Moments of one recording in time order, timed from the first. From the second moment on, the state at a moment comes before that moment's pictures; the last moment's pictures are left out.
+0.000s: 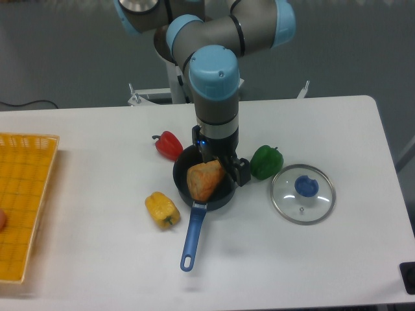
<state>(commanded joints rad) 2.43 -1.80 -1.61 -1.15 1.56 1.23</state>
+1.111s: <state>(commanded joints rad) 2.43 -1.80 -1.64 -1.15 1.52 1.18</state>
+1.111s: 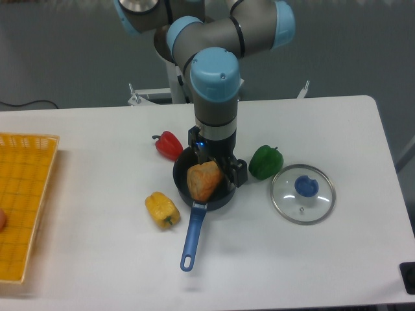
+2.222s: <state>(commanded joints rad) 2.64 -1.90 -1.60 -1.15 1.58 1.37</state>
